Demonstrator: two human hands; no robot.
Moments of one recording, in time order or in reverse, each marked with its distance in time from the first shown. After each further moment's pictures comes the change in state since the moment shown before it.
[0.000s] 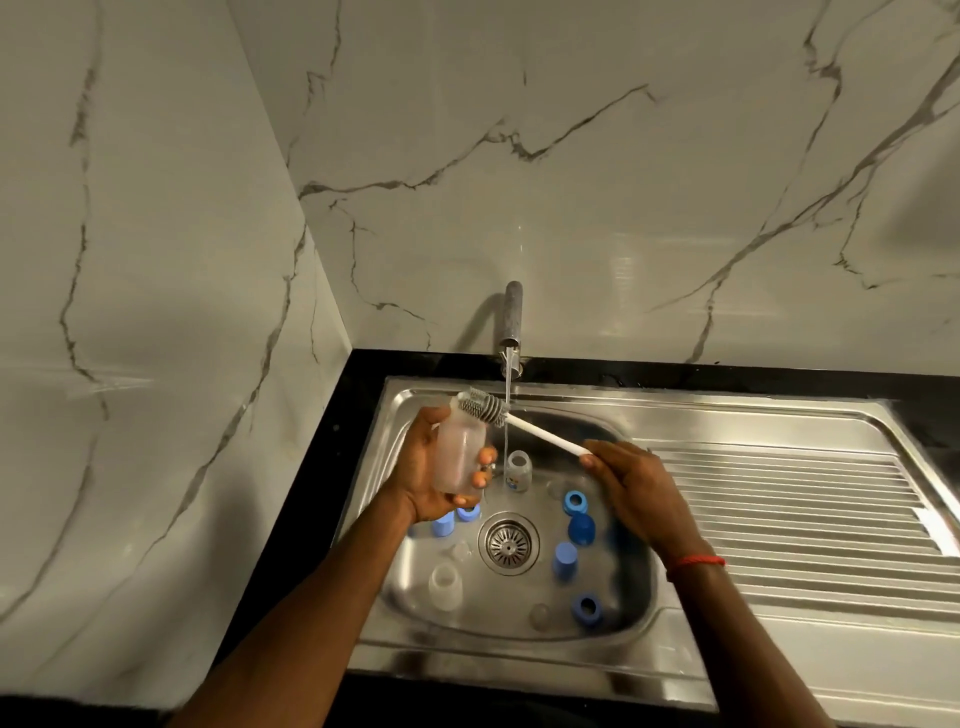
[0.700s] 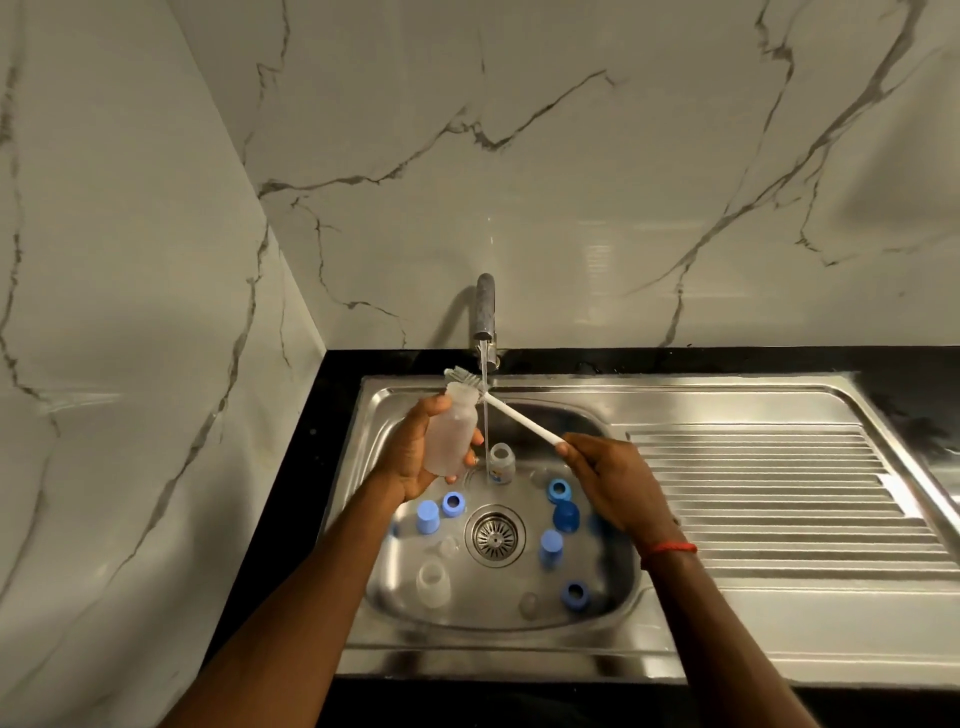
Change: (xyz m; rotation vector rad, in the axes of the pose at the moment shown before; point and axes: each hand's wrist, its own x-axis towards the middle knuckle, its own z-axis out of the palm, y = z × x) left_hand 0.022 0.003 0.002 0.341 0.313 0.176; right_hand -0.004 -0.004 0.005 -0.002 0.029 0.034
